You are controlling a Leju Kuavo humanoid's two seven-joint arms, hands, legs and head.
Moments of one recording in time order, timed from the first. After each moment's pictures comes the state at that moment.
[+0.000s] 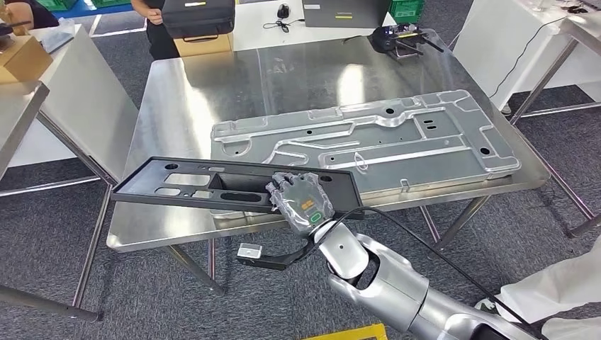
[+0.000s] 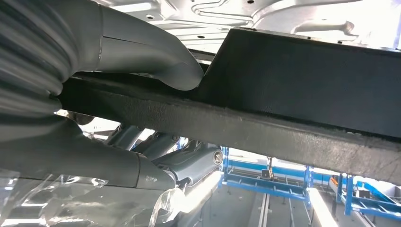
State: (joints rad) left arm -0.15 0.00 -1.19 -0.23 0.70 0.36 0.15; right arm -0.63 -0.07 1.02 -1.40 1.22 -0.25 0.32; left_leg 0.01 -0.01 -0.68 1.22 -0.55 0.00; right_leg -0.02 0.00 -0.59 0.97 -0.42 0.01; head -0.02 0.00
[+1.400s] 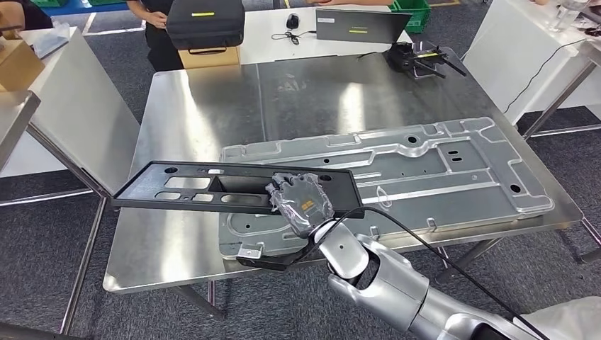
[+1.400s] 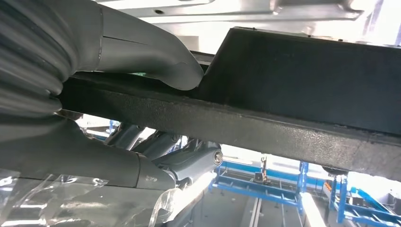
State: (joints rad) left arm -0.15 0.01 -1.19 -0.23 0.69 0.36 0.15; right arm -0.64 -0.08 1.02 -1.40 1.21 -0.25 0.32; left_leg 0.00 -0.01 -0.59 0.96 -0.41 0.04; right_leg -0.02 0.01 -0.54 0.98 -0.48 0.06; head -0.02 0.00
